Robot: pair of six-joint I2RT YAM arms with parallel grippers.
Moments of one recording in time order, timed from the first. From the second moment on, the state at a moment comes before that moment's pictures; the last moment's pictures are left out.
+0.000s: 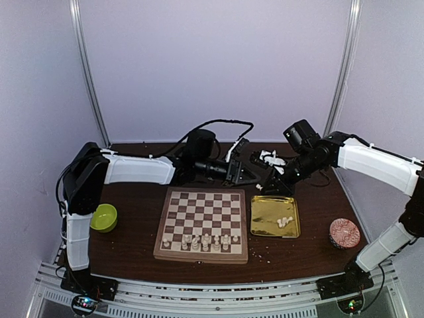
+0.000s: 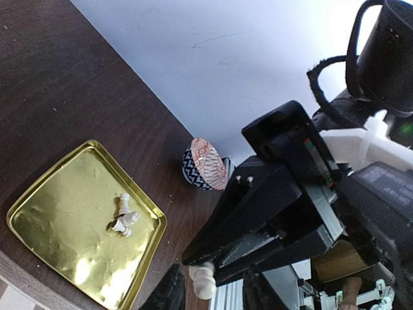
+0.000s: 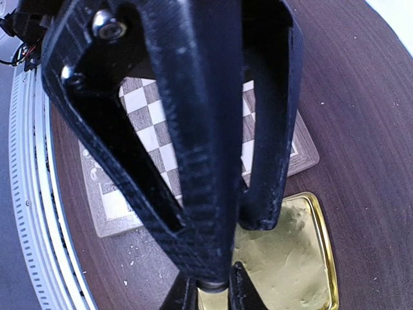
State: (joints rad) left arm -0.87 2.09 1.53 0.27 0.83 -0.72; right arm 0.58 1.47 1.24 -0.78 -0.43 -0.47
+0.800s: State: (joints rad) left arm -0.88 2.11 1.58 0.18 0.85 -0.65; right arm 0.57 1.45 1.23 -0.76 -0.42 -0.45
